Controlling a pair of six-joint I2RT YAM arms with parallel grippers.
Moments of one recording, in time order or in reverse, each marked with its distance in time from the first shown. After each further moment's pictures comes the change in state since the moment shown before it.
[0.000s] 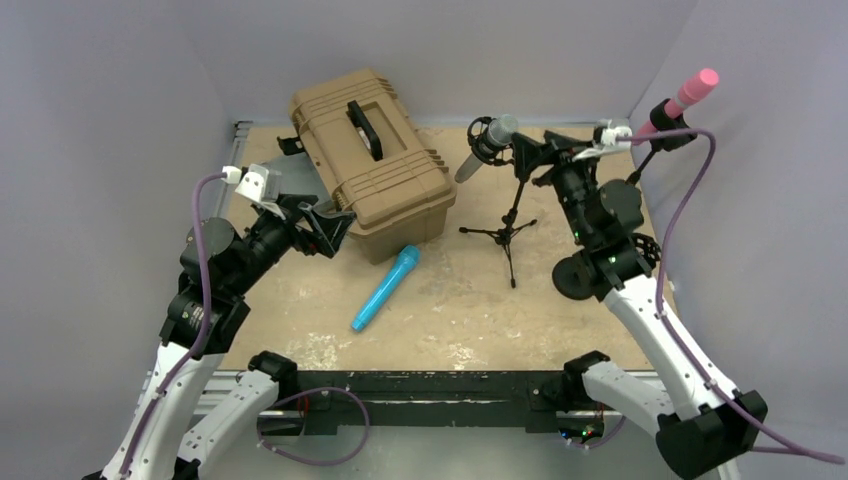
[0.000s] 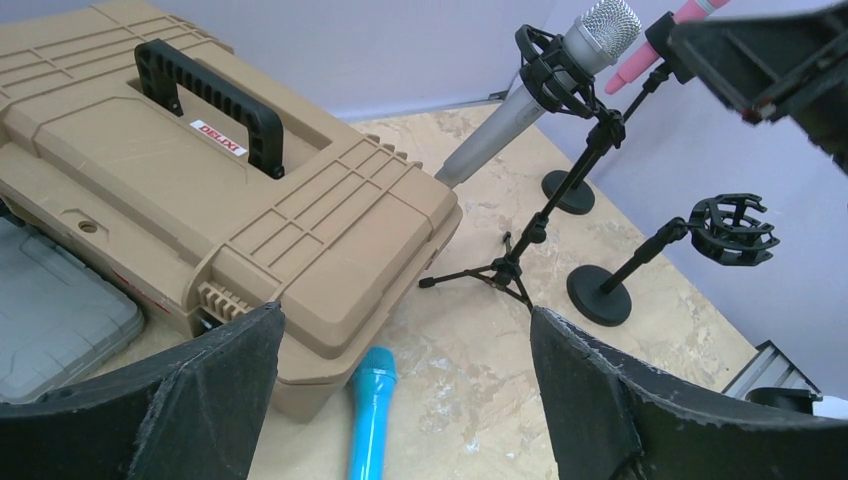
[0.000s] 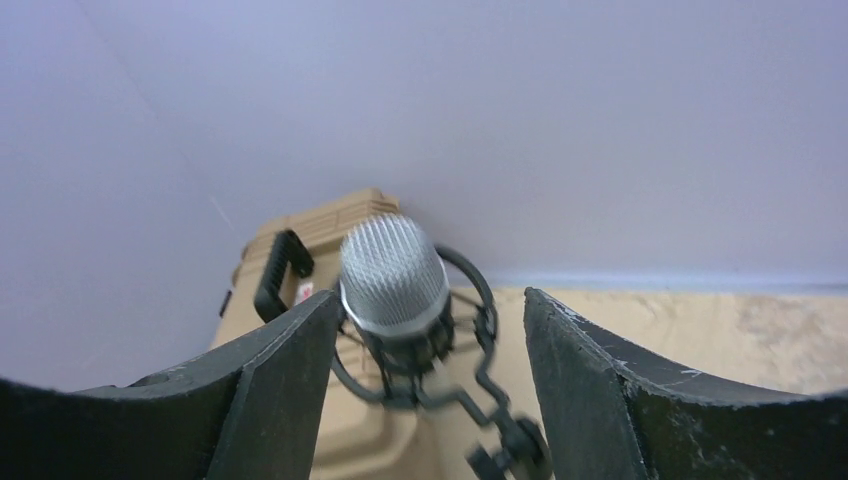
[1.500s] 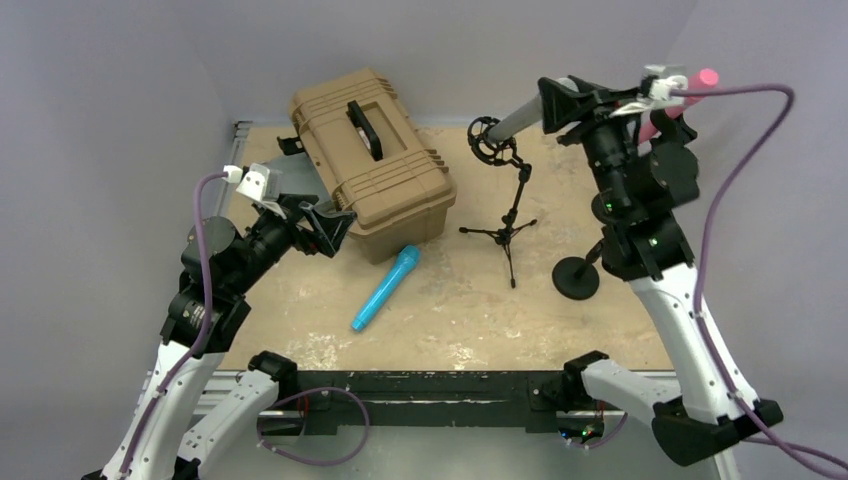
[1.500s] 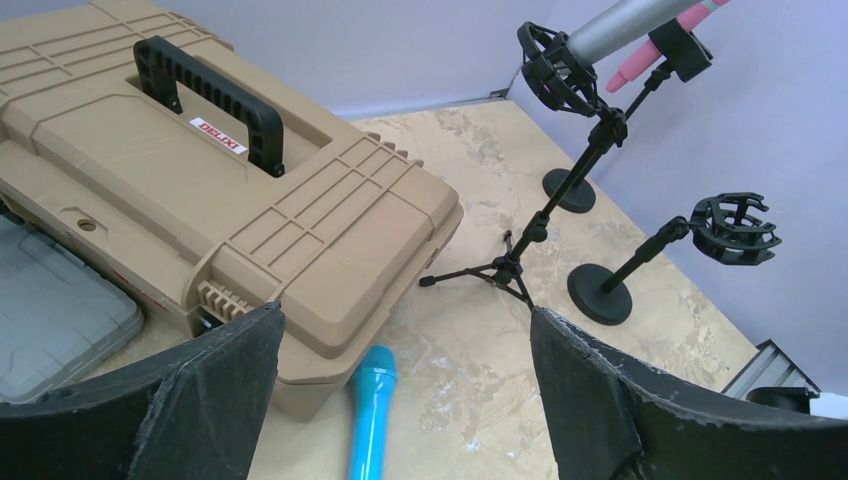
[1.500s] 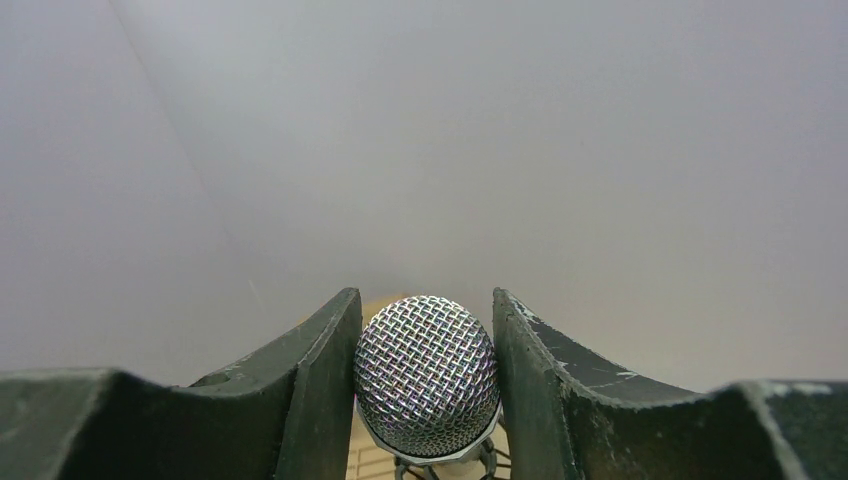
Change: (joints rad) left arm 0.000 0.005 0.000 0.000 0.000 0.000; right arm 0.000 0.165 0.520 -0.245 -0.034 -0.060
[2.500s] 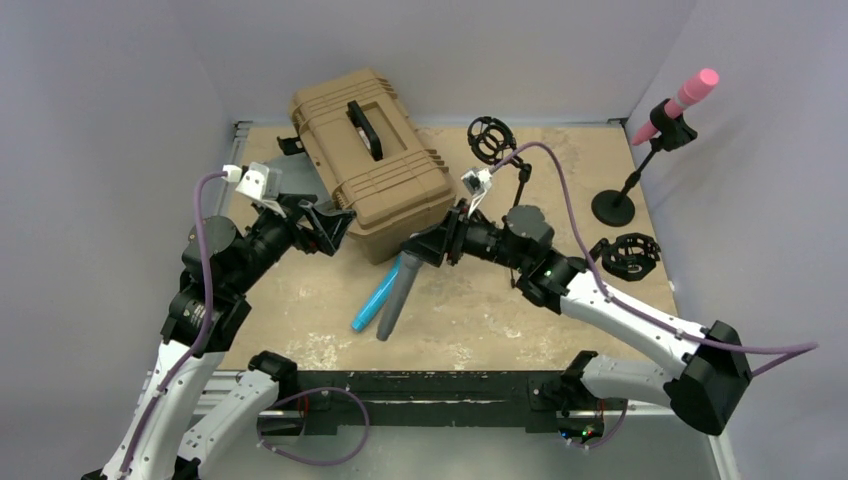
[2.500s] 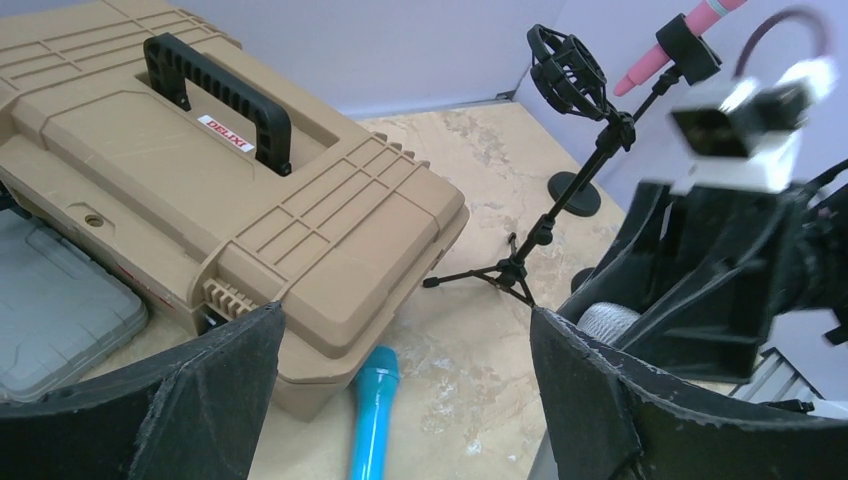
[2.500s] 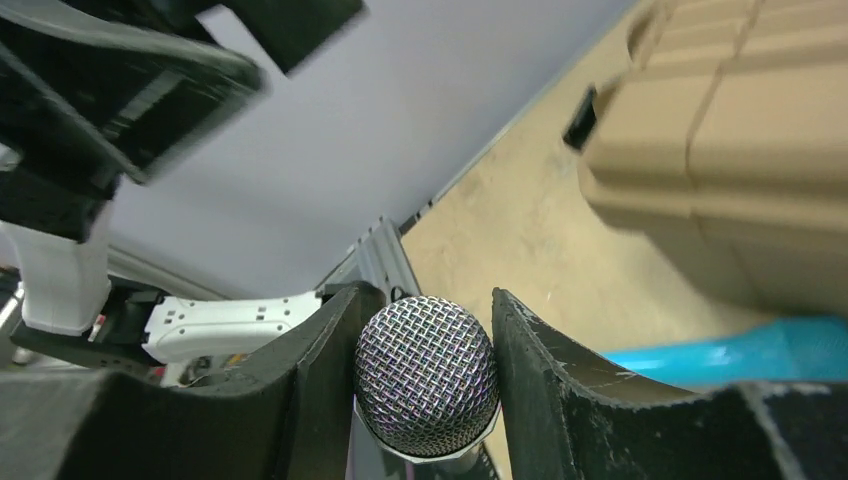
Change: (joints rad) left arm 0.000 0.003 0.000 -0.001 -0.015 -0.006; right arm 0.417 0.055 -0.478 0.203 -0.461 0.423
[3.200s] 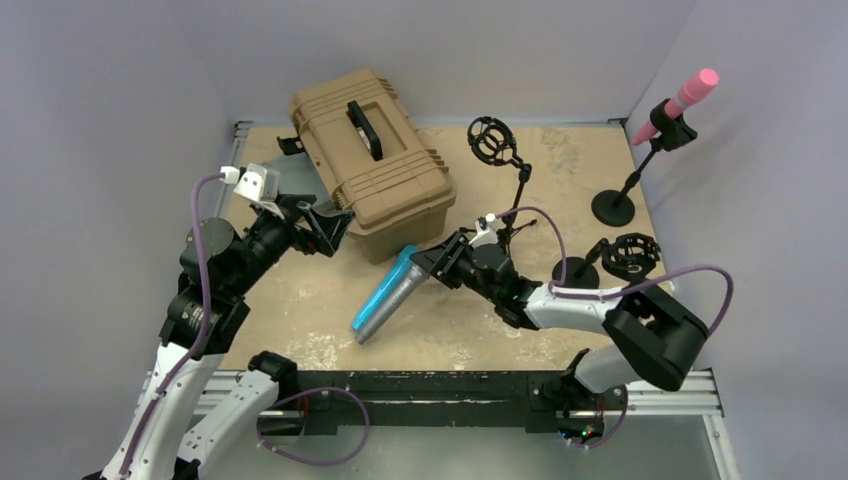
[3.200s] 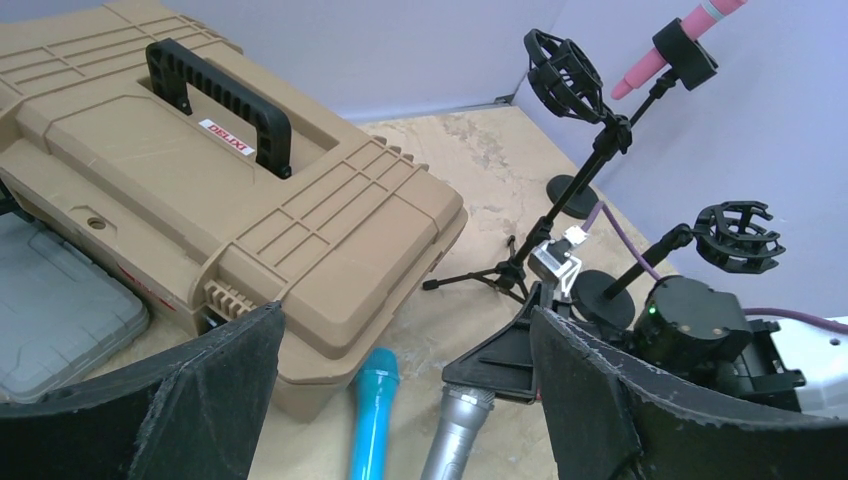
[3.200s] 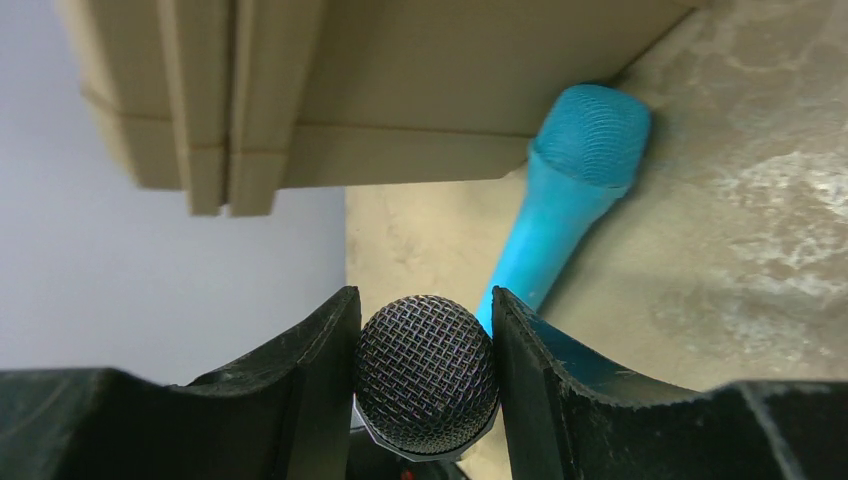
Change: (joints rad) left arm 0.000 -0.008 0.000 0.000 -0.003 0.000; right arm 0.069 0.257 -0.393 0.346 0.472 0.574
